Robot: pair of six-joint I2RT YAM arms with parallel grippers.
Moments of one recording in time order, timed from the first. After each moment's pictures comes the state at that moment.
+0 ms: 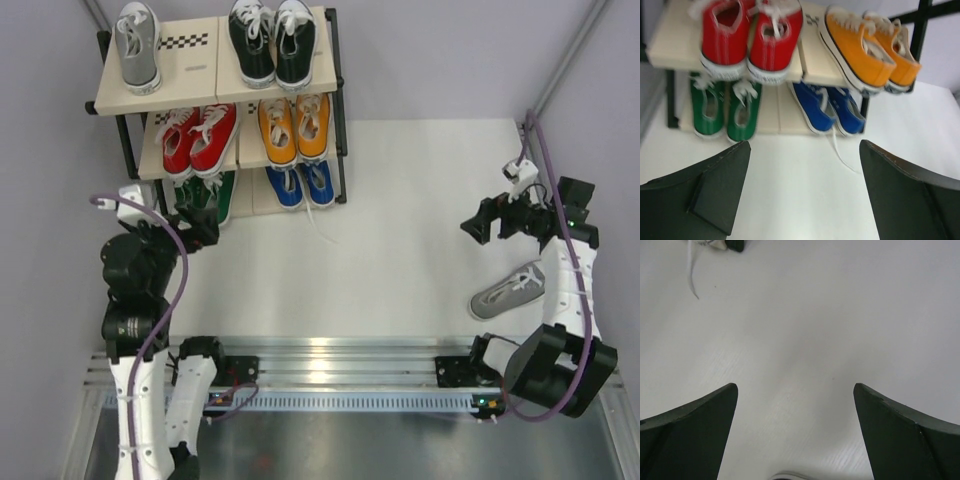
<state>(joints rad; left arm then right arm) 0.08 0.59 1.04 -0.54 0.13 -0.30 -0.36 1.13 0.94 -0.58 -0.88 -0.49</state>
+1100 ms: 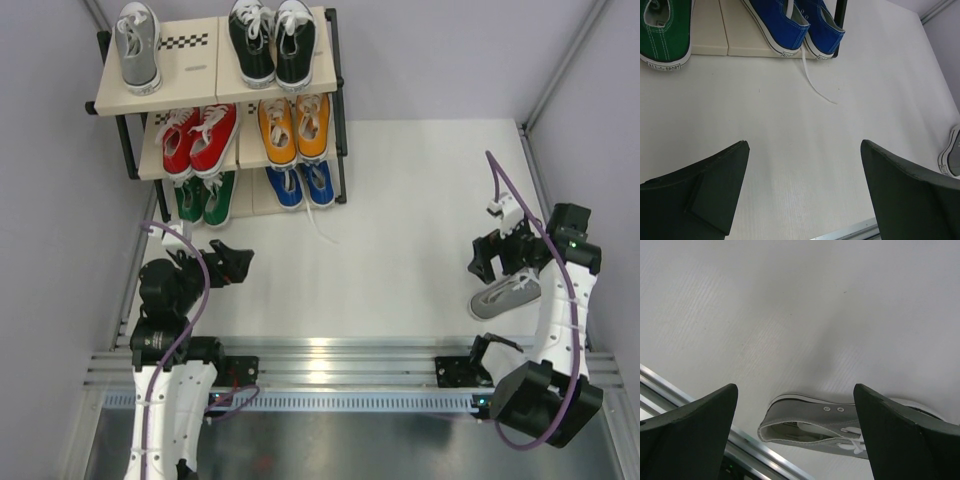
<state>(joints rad) 0.01 0.32 0.58 -0.54 0.34 -0.41 -0.42 0.97 0.90 -1.02 -0.65 -0.83</state>
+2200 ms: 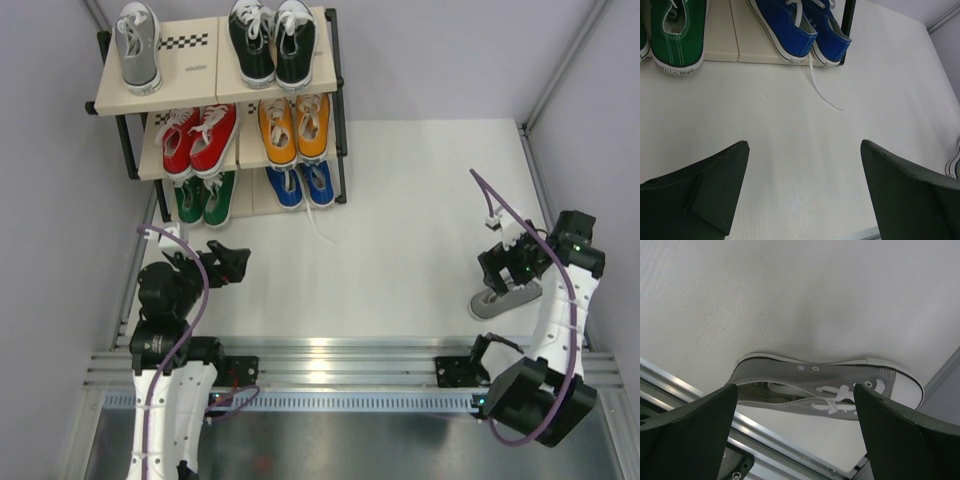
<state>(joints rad) 0.01 0.29 0.58 -0.54 0.29 -0.41 -0.47 0.96 0.88 -1.07 -0.50 -1.02</state>
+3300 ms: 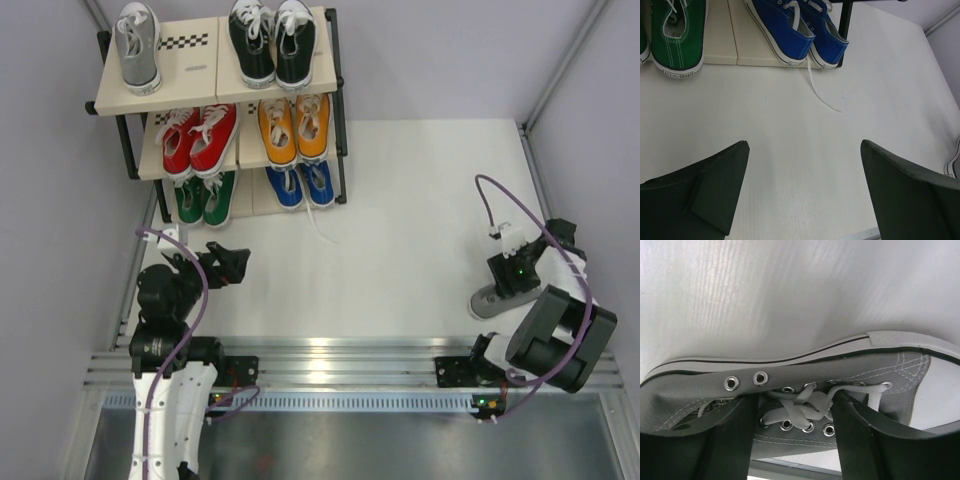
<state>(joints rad) 0.01 0.27 0.58 -0.54 0.29 -0.41 -0.52 1.28 0.68 -0.68 -0.21 -0.91</state>
